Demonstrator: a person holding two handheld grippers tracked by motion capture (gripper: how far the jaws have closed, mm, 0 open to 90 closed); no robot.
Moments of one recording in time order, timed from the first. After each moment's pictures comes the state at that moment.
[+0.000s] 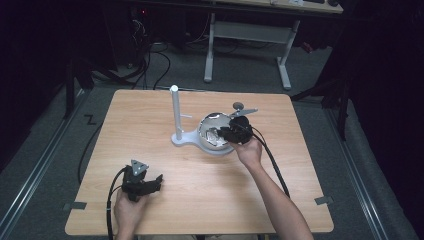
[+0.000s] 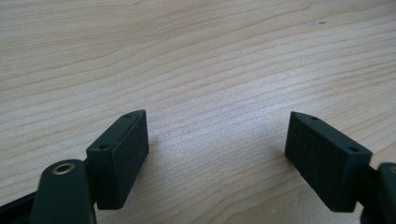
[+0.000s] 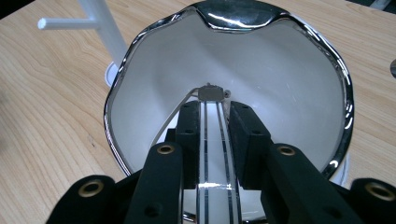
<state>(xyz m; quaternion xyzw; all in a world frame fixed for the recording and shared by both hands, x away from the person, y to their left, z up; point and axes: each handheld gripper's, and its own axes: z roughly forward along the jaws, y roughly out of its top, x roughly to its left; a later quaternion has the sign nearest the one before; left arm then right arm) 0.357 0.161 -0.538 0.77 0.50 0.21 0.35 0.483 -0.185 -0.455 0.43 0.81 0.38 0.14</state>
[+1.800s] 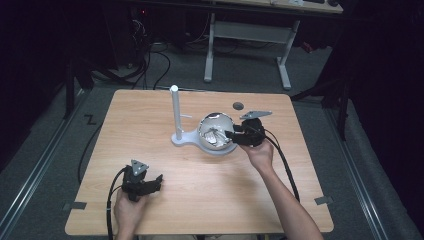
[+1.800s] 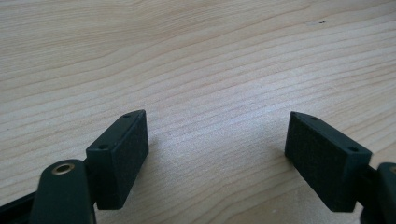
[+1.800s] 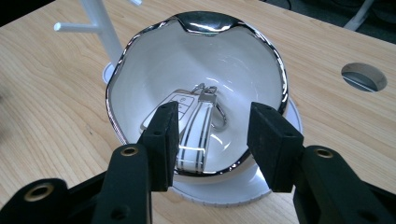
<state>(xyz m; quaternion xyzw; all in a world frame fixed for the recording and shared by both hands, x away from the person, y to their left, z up) 0.357 0.160 -0.538 0.77 0.50 0.21 0.35 0.461 -0.216 -0.438 0.42 0.80 0.39 0.17</state>
